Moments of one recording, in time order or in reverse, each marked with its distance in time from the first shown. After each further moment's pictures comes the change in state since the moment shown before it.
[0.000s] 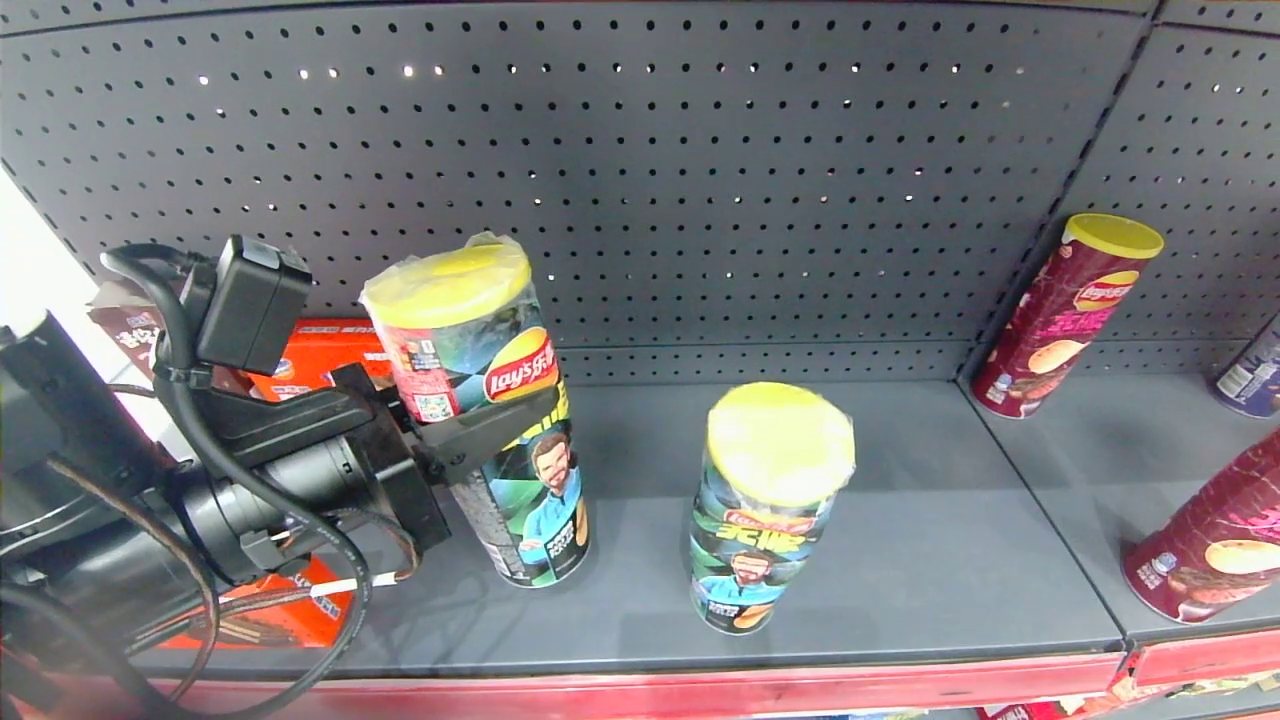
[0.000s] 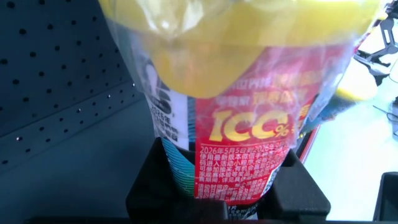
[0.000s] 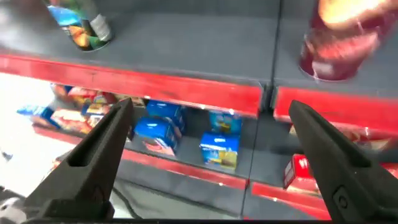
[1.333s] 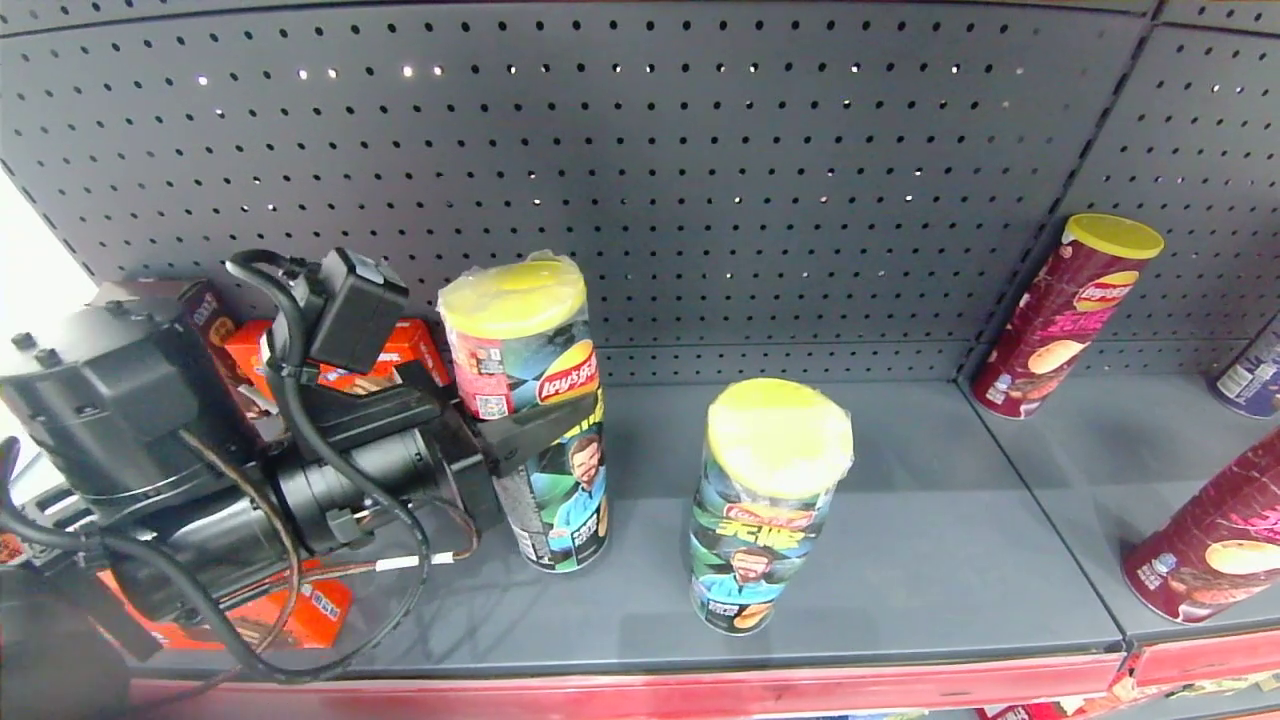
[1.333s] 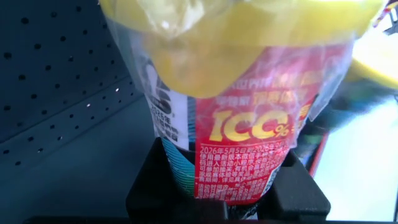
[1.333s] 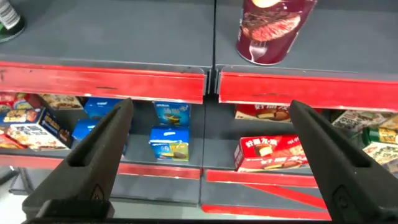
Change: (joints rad) left arm -0.007 0.113 -0.066 0.001 -0.019 0.069; right arm -0.250 -0.001 0.036 0.001 -0.007 -0.095
